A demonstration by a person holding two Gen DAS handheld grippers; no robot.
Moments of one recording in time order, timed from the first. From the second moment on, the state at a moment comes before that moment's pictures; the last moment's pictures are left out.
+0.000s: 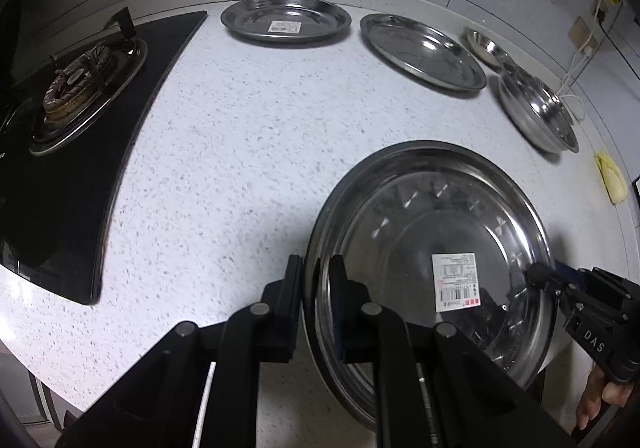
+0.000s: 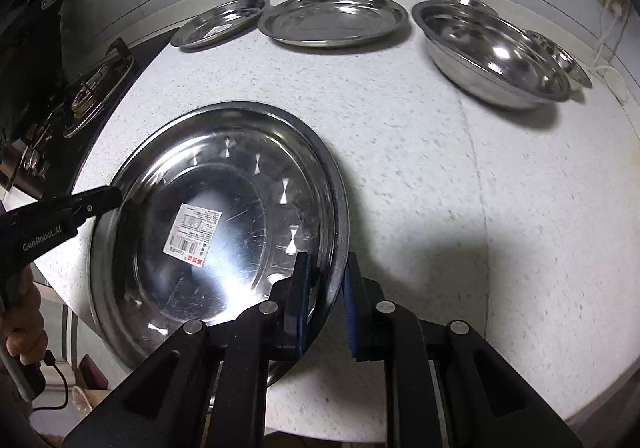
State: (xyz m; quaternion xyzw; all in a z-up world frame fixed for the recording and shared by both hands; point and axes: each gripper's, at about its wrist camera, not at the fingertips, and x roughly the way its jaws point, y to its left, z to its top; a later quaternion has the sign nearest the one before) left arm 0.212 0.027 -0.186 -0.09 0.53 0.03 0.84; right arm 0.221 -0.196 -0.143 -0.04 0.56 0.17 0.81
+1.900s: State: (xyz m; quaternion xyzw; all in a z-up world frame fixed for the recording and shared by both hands) left arm 0.478 0.018 -0.199 -0.27 0.53 0.01 0.80; right arm 0.548 -0.153 -0.169 -0.11 0.59 0.17 0.79
